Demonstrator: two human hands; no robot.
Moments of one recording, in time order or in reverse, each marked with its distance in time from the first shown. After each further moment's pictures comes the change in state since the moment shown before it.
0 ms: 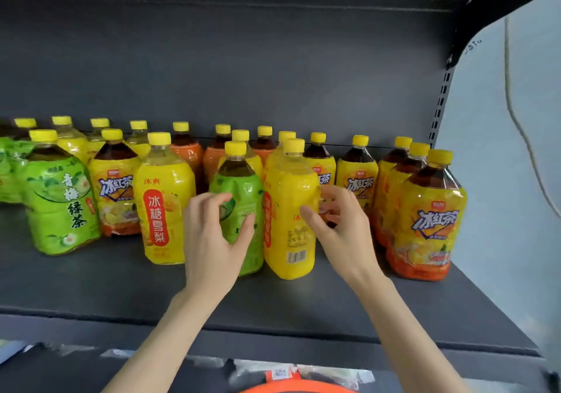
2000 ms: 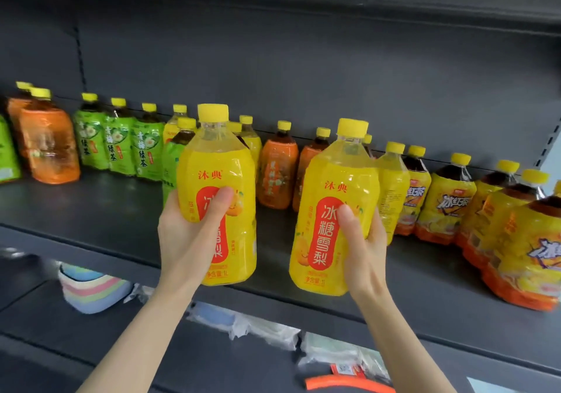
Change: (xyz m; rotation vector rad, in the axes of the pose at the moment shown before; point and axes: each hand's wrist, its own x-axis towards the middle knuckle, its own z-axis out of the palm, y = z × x) left_hand 0.024 -0.076 -0.177 -0.444 0.120 -0.623; right_hand -0.043 -0.099 0.132 0.669 -0.020 0.172
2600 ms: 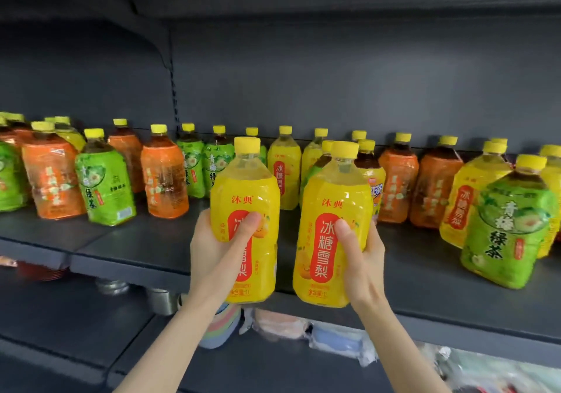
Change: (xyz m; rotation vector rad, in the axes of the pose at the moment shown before) left_hand 0.157 -0.047 -0.217 0.049 -0.162 -0.032; right_hand -0.028 0.063 0.281 0.078 0.027 0.053
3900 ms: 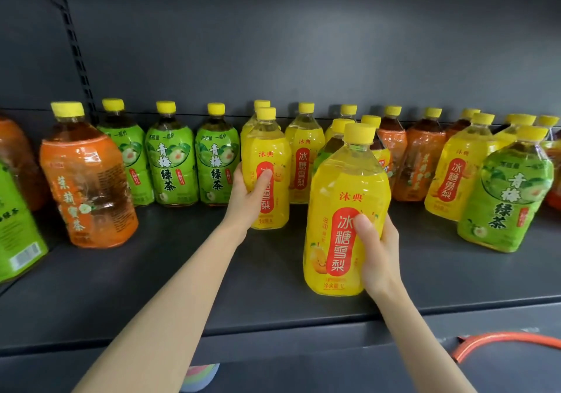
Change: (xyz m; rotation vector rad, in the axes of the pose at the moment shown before) left_hand 0.179 -0.110 0.079 -0.127 -0.496 -0.153; right_hand 0.040 0.044 0.038 -0.168 0.206 -0.014
